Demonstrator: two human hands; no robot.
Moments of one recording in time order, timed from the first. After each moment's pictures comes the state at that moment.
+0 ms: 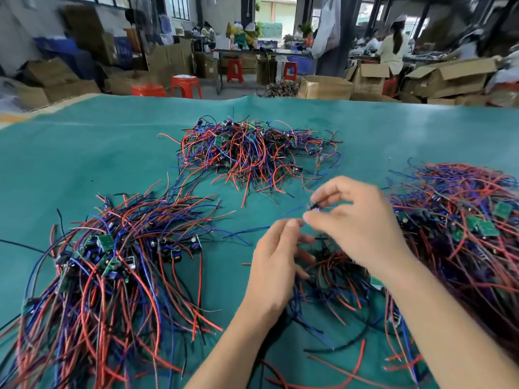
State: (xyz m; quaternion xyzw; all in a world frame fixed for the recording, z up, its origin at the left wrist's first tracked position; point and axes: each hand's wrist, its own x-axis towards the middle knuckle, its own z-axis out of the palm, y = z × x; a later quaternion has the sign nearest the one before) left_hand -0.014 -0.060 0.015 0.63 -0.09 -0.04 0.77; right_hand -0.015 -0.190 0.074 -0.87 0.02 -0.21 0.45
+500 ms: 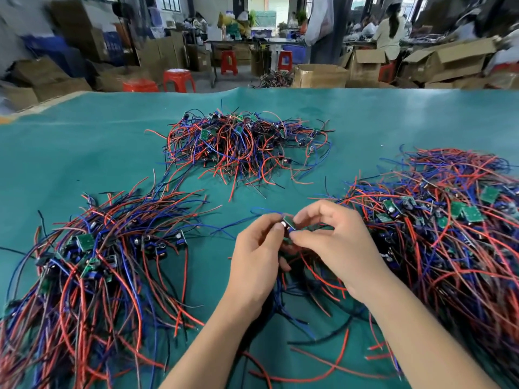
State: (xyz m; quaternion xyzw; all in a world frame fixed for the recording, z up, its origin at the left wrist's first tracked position) left_hand -0.010 -0.059 0.003 0.65 -0.10 -0.02 0.76; right_hand -0.032 -0.191 0.036 -0.80 0.05 -0.12 0.58
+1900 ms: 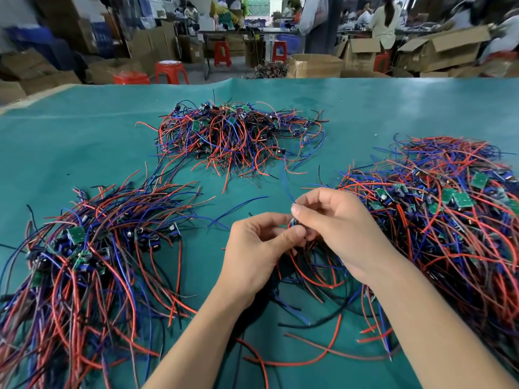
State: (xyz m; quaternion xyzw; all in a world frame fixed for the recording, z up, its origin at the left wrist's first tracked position) left_hand -0.013 -0.056 0.004 0.61 -0.15 -0.09 0.77; right_hand -0.029 -0.205 0.038 -0.75 0.01 -0.08 0.66
